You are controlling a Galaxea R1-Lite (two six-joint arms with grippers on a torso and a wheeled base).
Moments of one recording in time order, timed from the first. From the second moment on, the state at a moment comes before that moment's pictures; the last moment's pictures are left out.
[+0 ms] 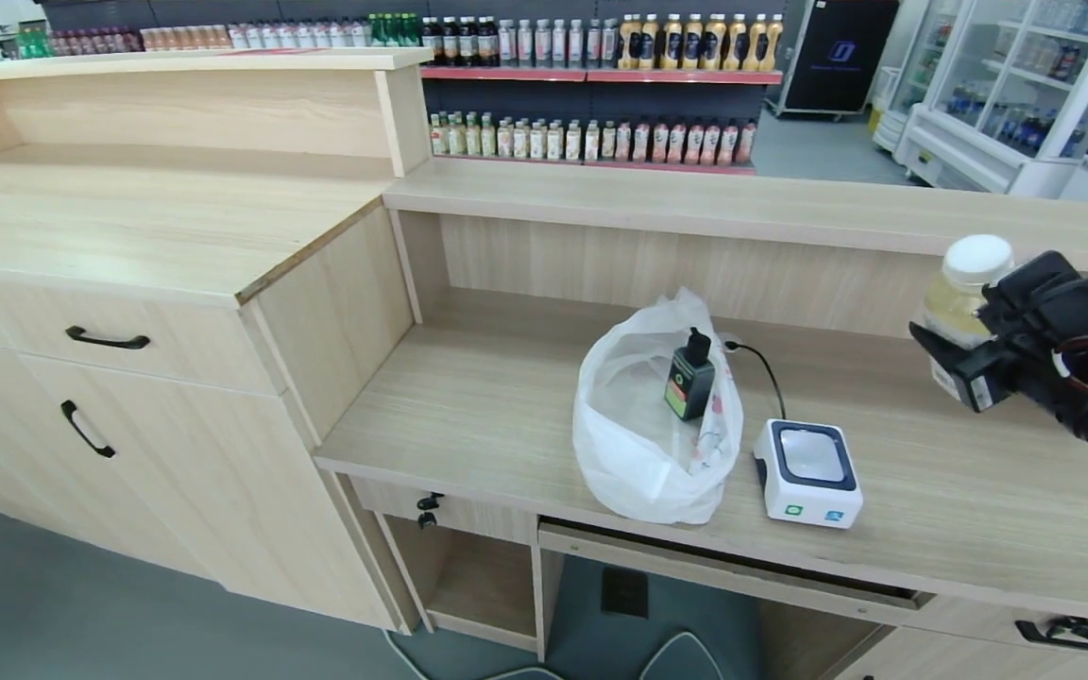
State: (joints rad) left arm 0.00 0.00 0.00 0.00 0.01 0.01; right arm -0.07 1.62 -0.55 -1.16 0.16 -0.73
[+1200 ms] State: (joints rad) left arm 0.00 0.00 0.00 0.00 0.01 0.01; right arm -0.17 2.01 -0.64 -1.35 0.71 -1.03
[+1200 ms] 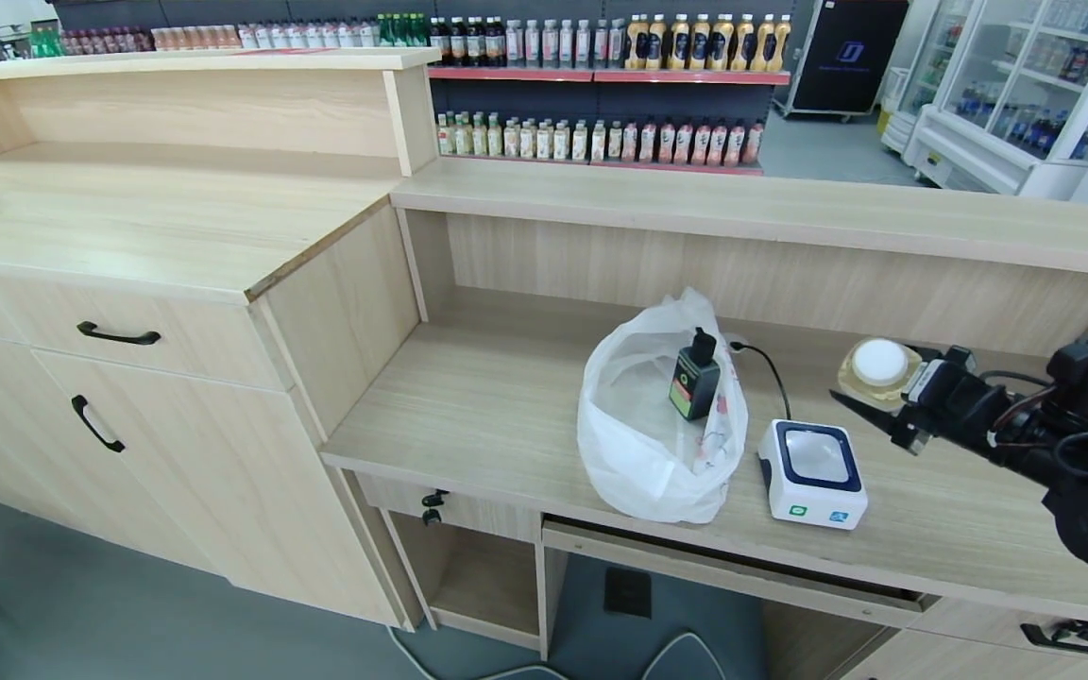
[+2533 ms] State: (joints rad) left arm 0.00 0.00 0.00 0.00 0.01 0.01; right arm -0.09 2.17 -0.71 -1.44 0.72 -1.03
